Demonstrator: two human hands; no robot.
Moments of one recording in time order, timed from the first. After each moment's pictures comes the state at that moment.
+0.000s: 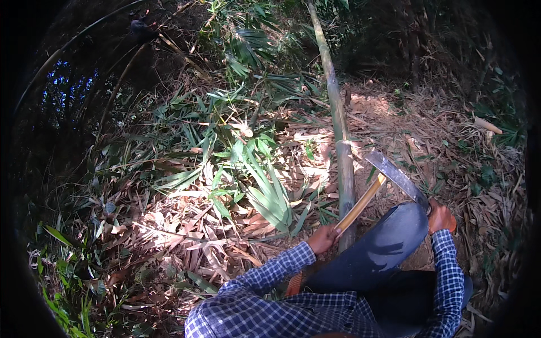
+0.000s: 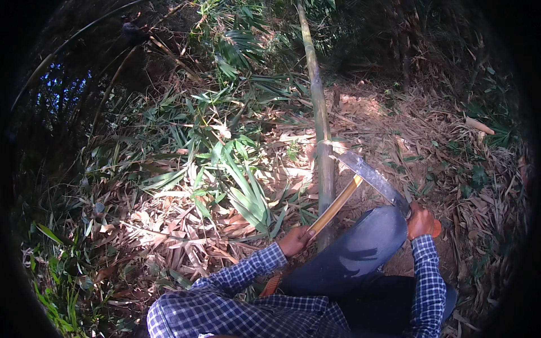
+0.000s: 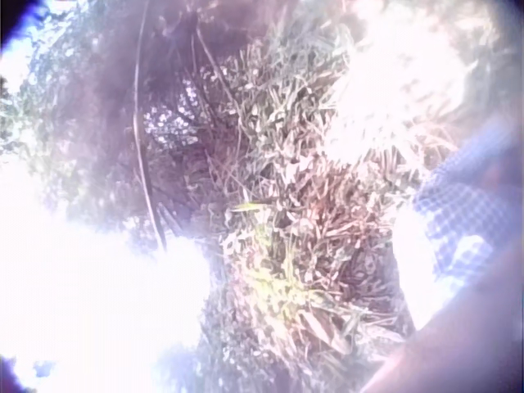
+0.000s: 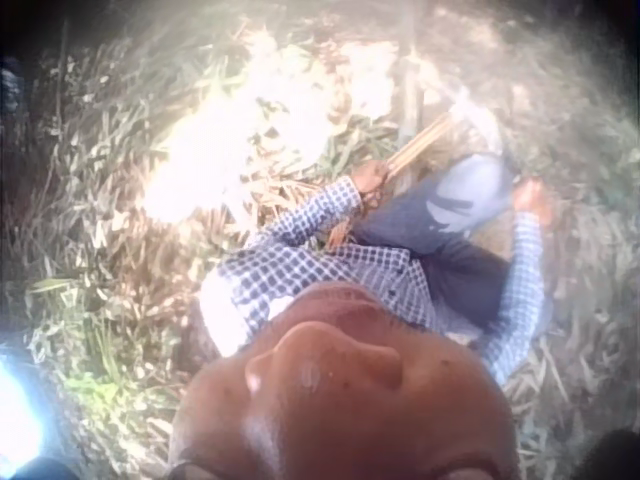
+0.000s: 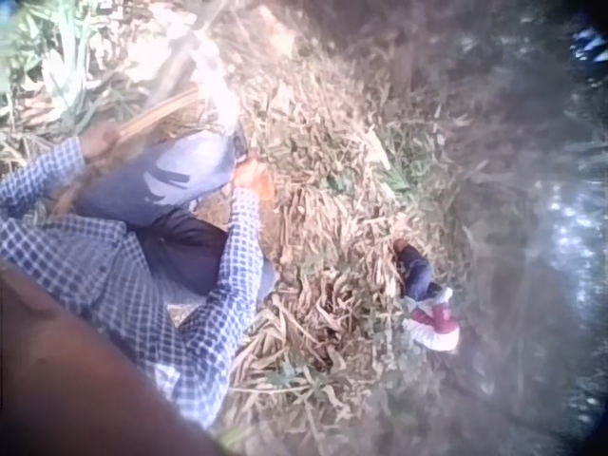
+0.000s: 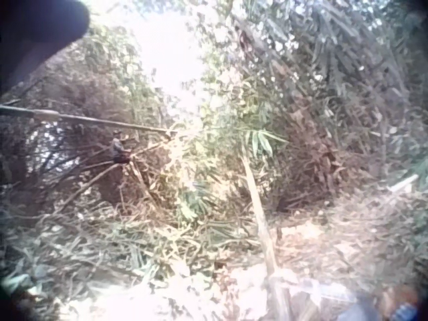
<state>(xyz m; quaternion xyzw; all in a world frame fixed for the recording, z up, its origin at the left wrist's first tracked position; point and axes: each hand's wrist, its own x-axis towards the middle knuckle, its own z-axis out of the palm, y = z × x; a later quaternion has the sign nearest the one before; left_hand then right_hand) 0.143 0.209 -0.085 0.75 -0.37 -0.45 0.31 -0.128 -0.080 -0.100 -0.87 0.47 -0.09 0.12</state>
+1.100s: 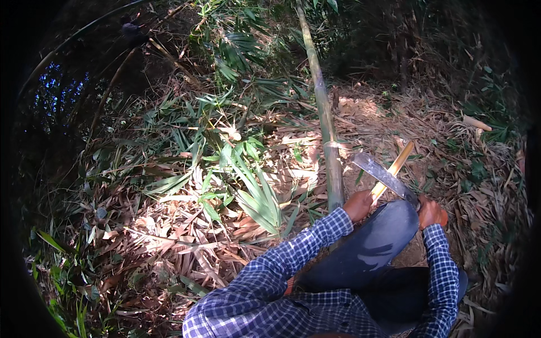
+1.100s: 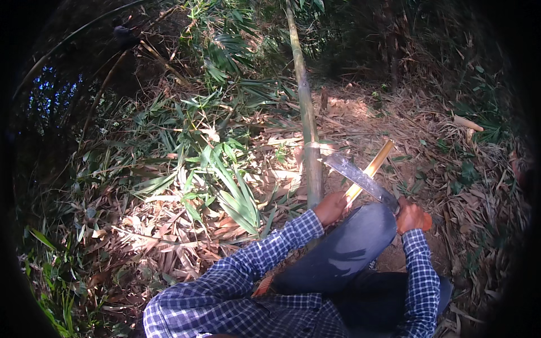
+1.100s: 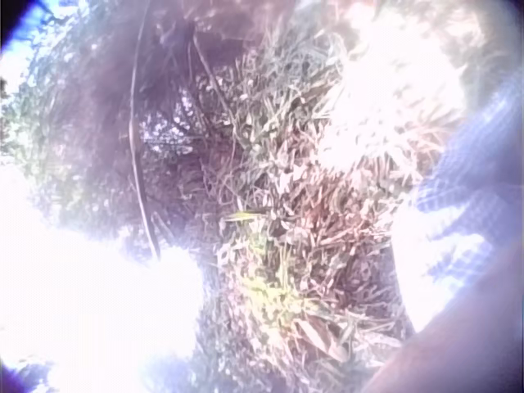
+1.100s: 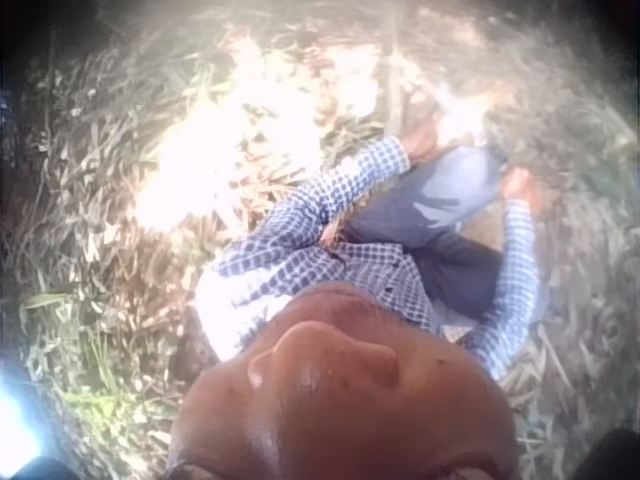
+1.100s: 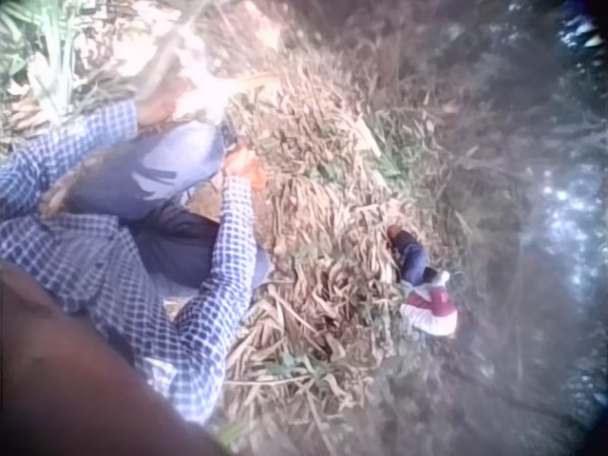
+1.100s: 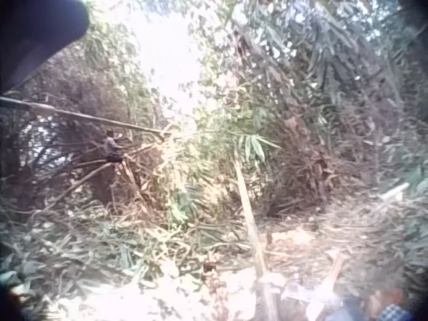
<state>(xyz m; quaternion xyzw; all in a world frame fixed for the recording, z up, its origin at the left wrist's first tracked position) 0.108 0.054 -0.066 0.69 -0.40 -0.49 0.36 -0.127 -0.080 -0.084 -0.87 0.47 -0.06 0.14</state>
